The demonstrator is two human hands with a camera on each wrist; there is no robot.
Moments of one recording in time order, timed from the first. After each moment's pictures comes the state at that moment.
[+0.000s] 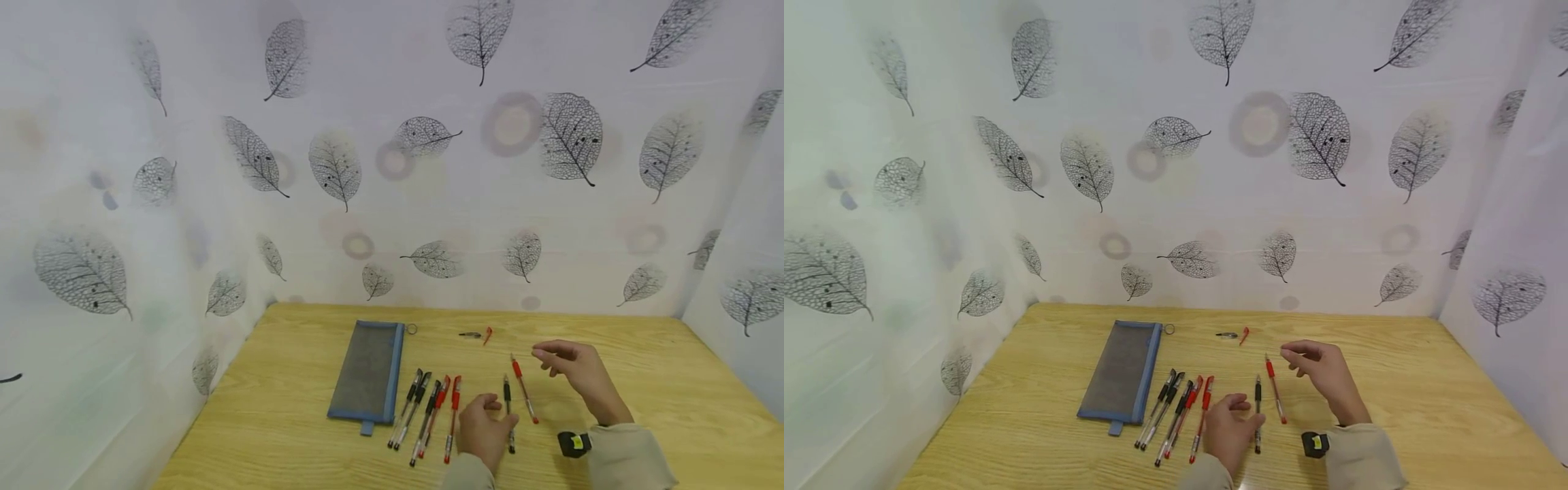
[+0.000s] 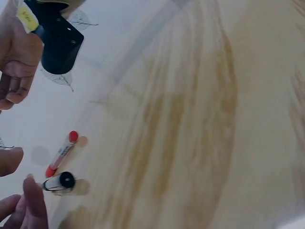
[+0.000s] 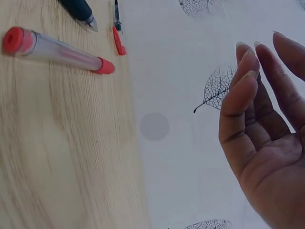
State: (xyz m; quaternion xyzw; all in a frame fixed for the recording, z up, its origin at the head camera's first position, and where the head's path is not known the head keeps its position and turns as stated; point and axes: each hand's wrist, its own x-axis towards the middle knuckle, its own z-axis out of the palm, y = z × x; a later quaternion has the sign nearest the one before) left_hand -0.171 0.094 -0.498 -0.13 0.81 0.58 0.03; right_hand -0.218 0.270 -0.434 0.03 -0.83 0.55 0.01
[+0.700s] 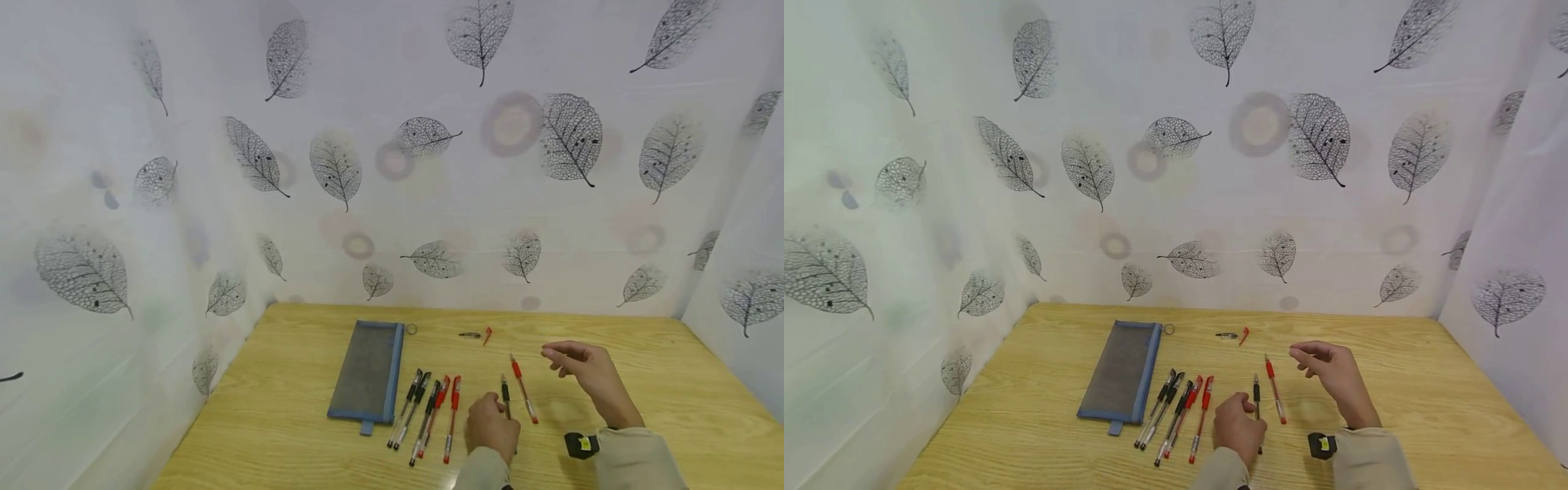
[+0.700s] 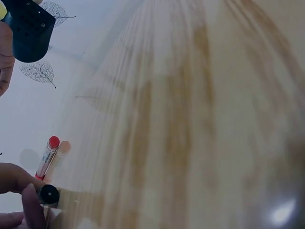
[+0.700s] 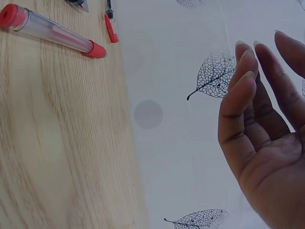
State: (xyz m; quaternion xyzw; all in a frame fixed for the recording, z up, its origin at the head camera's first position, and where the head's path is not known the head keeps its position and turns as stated) left_hand -0.176 0.114 -0.494 -0.14 0.87 0.47 -0.01; right_hand -0.213 0.283 -0.432 0.03 -0.81 0.58 0.01
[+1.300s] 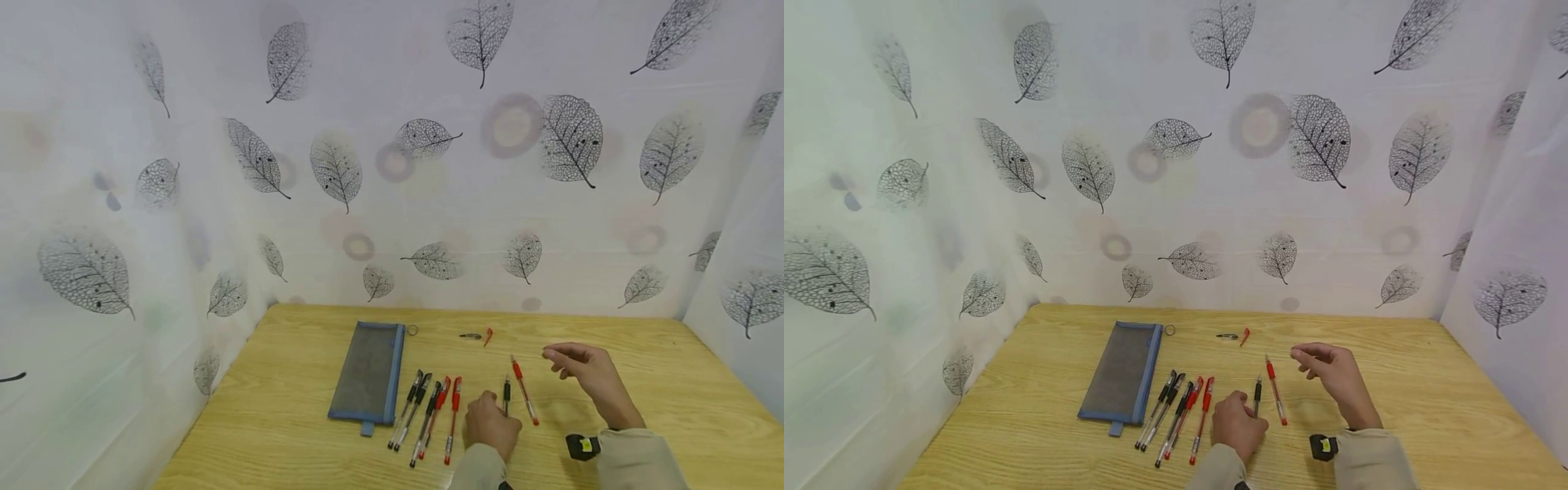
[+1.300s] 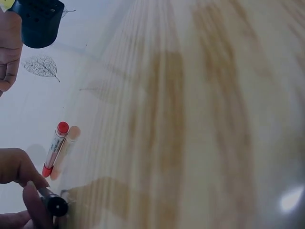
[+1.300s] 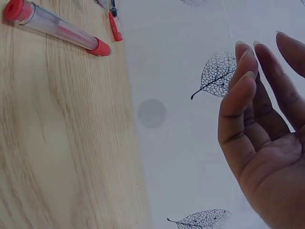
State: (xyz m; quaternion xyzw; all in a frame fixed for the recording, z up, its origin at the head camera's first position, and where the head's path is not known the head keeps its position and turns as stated) left_hand -0.179 0.109 -0.492 -0.12 0.87 0.47 0.00; right_hand -0.216 0.285 -0.435 0.02 -0.81 0.58 0.01
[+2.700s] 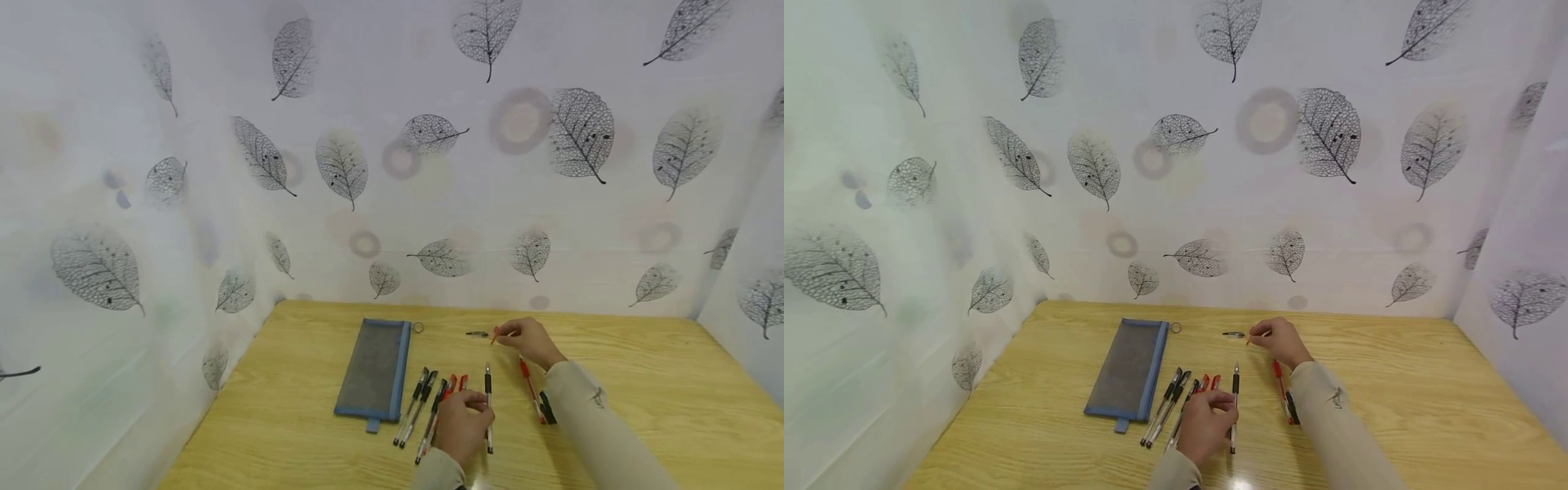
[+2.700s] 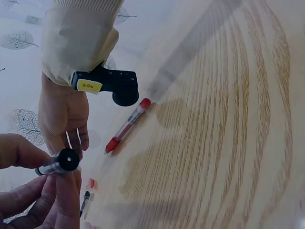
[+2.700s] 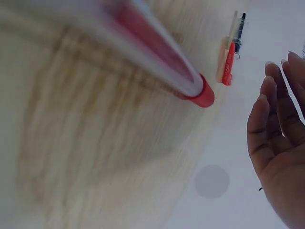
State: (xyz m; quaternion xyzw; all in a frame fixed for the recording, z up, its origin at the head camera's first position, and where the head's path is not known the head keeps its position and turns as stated) left_hand -0.168 0.046 -0.470 -0.06 0.81 0.59 0.03; right_hand -0.306 0.227 -0.465 0.15 -0.90 0.41 0.00
